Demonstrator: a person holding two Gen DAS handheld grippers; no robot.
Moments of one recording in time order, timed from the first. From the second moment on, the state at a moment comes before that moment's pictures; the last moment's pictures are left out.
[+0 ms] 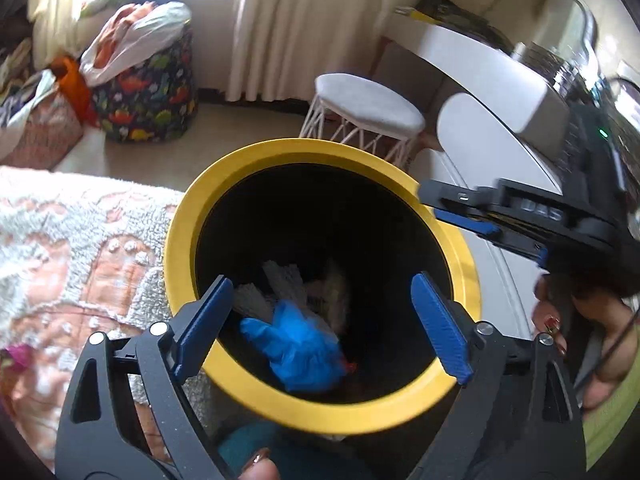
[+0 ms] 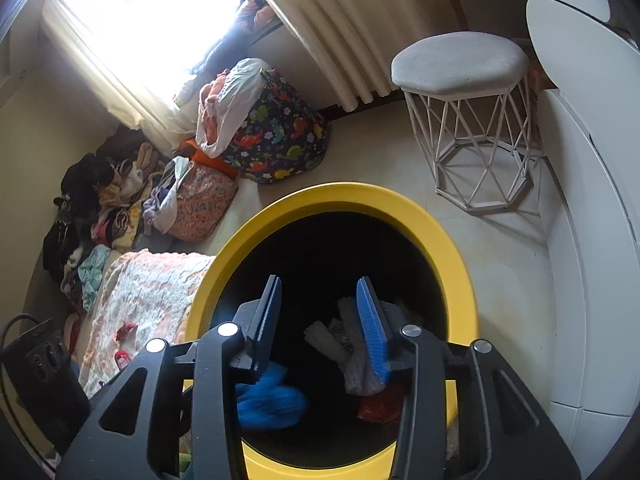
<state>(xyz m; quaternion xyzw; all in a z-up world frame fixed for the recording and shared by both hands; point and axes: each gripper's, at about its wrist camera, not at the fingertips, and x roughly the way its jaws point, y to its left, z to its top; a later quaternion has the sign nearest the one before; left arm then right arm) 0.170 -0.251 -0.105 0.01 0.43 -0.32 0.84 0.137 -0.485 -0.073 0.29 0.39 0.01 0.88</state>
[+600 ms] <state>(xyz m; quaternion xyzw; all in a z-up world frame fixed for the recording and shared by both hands) 0.156 -0.157 -0.076 -0.02 0.36 -0.21 0.91 0.144 -0.442 -0.045 0.25 0.33 0.05 0.91</state>
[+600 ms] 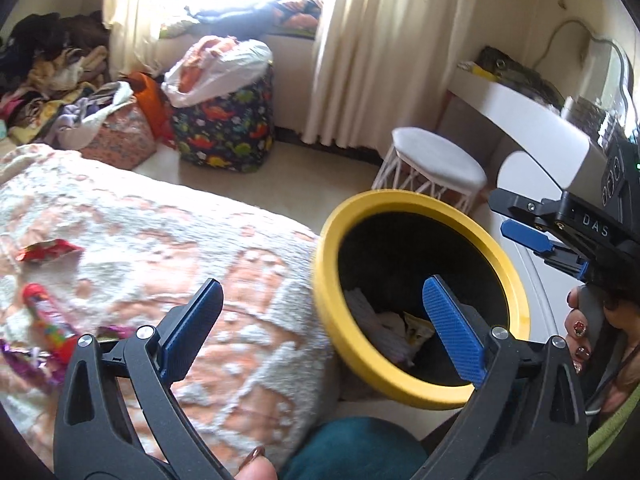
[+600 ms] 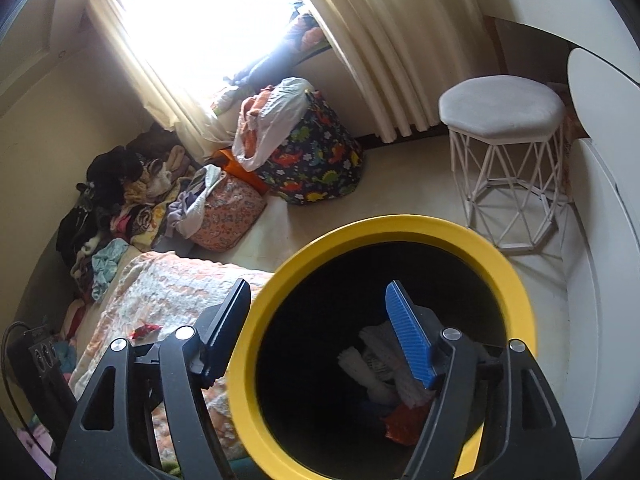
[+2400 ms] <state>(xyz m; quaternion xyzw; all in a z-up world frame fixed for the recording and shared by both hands) 0.141 0.089 -0.092 -0.18 0.35 0.00 0.92 0.168 -0.189 -0.072 0.11 0.42 0.22 0.87</state>
